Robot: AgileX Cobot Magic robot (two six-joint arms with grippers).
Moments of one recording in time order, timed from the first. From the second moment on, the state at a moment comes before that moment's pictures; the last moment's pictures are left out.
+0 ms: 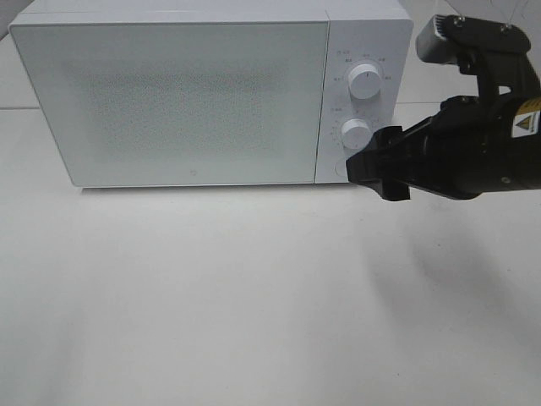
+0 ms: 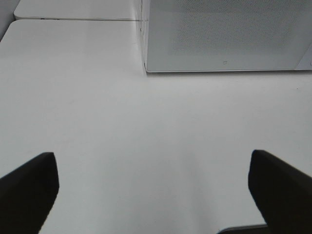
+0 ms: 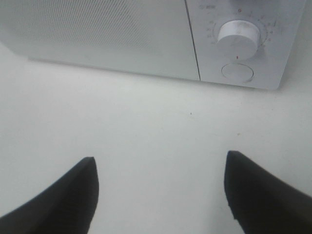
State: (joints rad) left arm -0.06 -0.01 -0.52 -0.09 1.08 0.02; right arm 0.48 1.24 -0.63 0.11 0.13 0.10
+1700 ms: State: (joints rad) left arm -0.06 -0.01 -0.52 -0.09 1.08 0.02; right arm 0.04 0.05 -0.60 0.03 1.04 -0.03
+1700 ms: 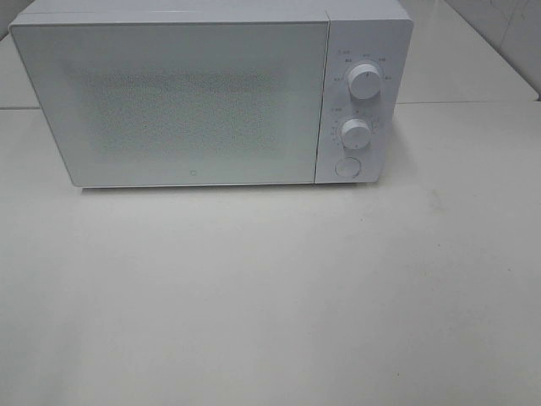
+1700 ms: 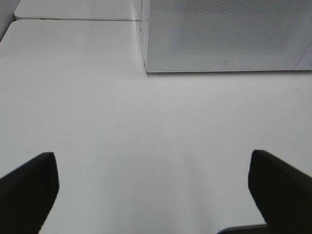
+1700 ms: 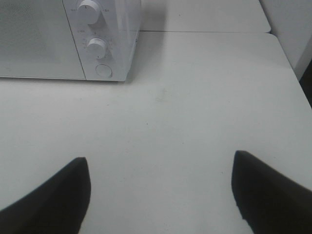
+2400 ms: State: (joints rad) left arm -0.06 -0.01 -0.52 -0.09 1.08 0.02; right arm 0.00 0.00 -0.50 0.02 1.01 -0.03
